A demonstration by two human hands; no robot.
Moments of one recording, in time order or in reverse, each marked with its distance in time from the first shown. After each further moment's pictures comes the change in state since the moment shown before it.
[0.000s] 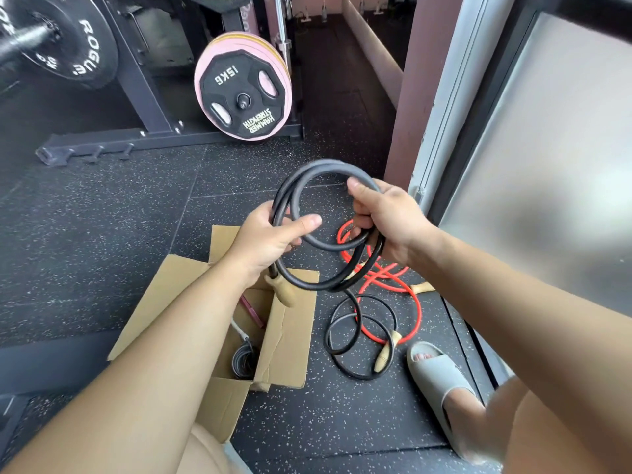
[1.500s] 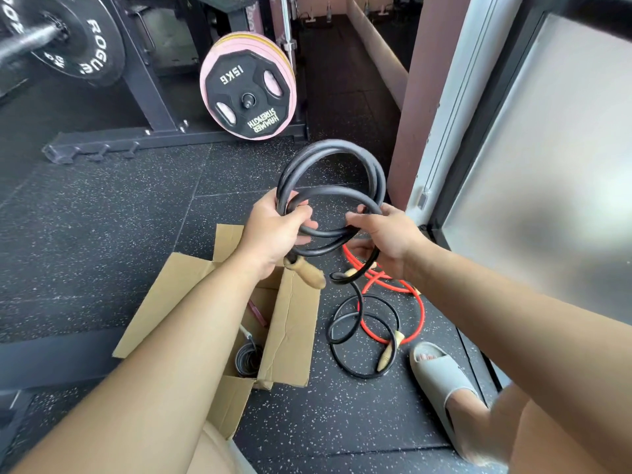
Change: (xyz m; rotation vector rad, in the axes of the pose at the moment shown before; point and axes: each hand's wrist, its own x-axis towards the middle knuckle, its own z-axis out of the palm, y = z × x) left_hand 0.007 0.002 0.009 -0.130 0.083 0.084; right_hand -0.002 0.022 -0.001 -0.124 0.217 0.184
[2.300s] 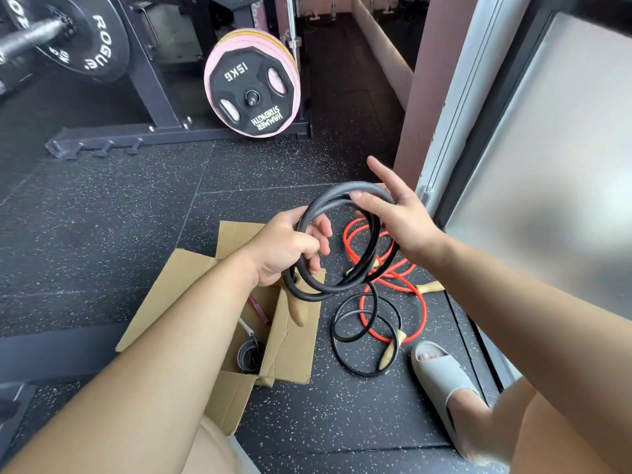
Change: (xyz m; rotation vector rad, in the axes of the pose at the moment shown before) left_hand -0.019 0.003 -0.007 0.016 -0.404 -0.071; right_hand 0.005 -0.012 -0.018 -0.198 -0.156 -0.402
